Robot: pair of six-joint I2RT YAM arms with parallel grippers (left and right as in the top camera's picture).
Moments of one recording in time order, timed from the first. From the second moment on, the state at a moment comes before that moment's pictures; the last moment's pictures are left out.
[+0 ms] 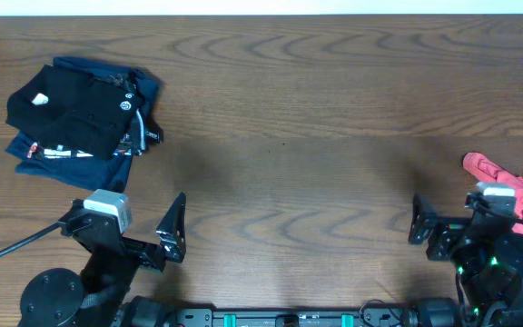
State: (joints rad) left arm -0.27 0.38 0.95 -0.78 0.04 -0.17; right arm 0.06 0.39 0.80 -0.93 0.03 0.15
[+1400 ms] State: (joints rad) left arm -0.27 0.38 0.94 -0.79 0.04 -0.17; right arm 0.06 0.01 0.46 -0.70 0.00 0.08
